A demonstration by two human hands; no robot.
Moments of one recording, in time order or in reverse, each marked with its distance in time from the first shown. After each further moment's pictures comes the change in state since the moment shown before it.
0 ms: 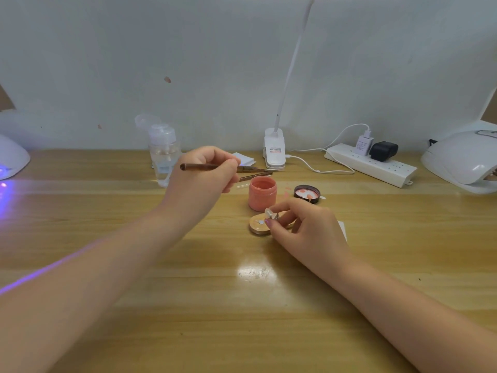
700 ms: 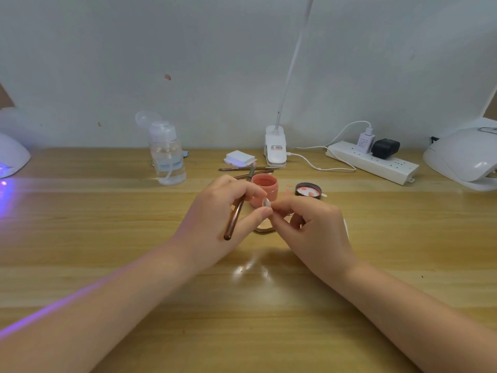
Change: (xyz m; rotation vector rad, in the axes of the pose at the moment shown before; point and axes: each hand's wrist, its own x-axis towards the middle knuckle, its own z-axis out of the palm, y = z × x) left_hand -0.039 -0.018 0.005 0.381 -0.226 0.411; right_hand -0.001 -0.009 -0.004 -0.013 0.156 -0.291
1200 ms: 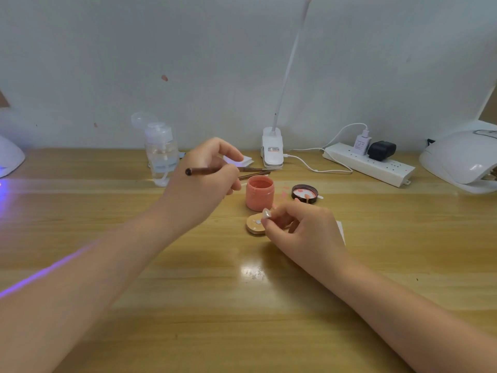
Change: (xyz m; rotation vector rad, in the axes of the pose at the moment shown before) left_hand 0.039 0.003 -0.022 -0.245 0.058 -0.312; right_hand -0.002 0.005 0.004 0.030 -0.129 0.301
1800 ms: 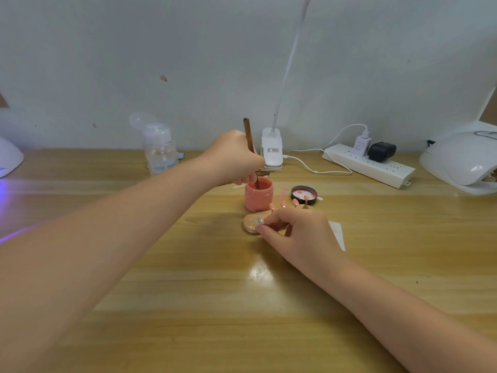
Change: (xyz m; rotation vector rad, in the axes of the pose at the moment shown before) left_hand 0.078 0.007 0.034 0.410 -0.224 -0.181; right_hand 0.002 0.001 0.002 -0.023 -0.113 -0.002
